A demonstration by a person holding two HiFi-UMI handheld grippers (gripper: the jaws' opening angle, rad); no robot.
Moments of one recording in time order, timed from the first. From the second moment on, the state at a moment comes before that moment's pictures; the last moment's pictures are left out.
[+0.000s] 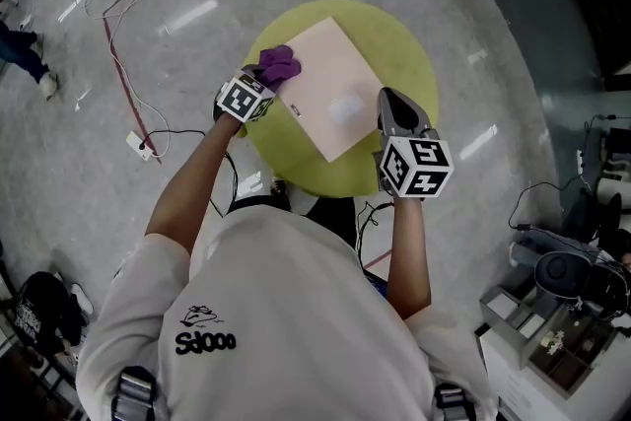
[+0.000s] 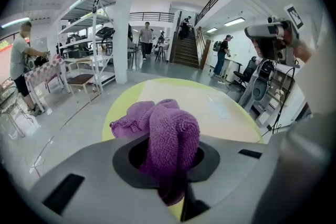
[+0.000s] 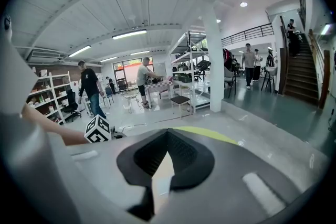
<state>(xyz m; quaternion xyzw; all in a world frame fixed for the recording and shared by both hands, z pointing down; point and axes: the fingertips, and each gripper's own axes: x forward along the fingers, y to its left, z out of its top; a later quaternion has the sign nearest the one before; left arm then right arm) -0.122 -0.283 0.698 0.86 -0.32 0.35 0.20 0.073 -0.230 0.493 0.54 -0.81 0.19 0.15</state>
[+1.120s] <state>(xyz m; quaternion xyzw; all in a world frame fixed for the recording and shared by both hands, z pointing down) -0.098 -0.307 0.426 0.87 -0.47 0.14 0.02 0.156 -0.240 0.365 0.53 -0.84 0.03 0.13</state>
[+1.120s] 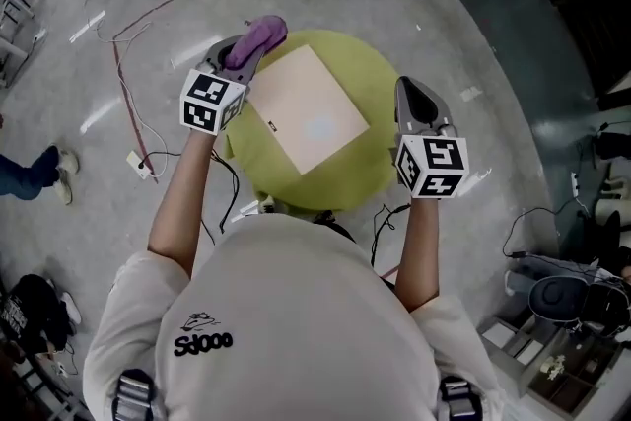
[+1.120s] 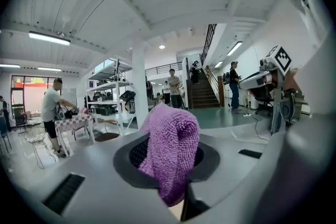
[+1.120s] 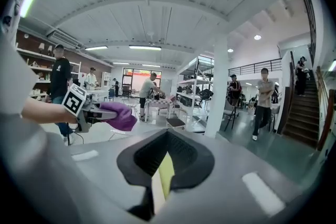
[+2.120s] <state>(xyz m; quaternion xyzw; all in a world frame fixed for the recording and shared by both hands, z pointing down) -0.064 -0.229 0.237 0.87 -0.46 0.04 -0.15 0.139 -0.228 0.253 0.49 -0.86 -0.11 0.09</state>
